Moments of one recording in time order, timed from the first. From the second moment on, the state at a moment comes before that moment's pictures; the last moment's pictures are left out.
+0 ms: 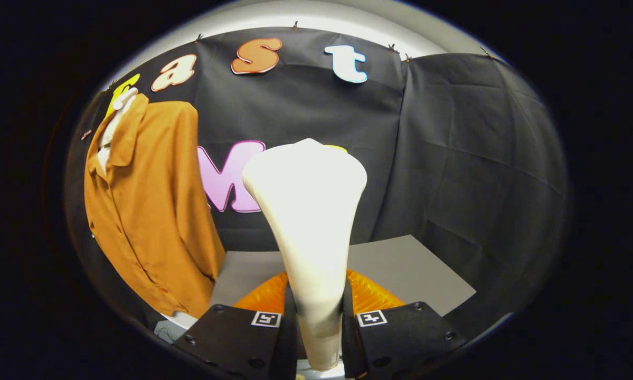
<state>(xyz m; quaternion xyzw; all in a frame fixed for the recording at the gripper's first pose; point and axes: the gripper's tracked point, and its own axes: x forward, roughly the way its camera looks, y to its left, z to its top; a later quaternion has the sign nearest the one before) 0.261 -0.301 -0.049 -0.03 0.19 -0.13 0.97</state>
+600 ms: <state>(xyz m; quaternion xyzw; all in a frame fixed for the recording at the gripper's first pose) 0.239 -0.093 -0.040 -0.03 0.16 -0.05 0.99</state>
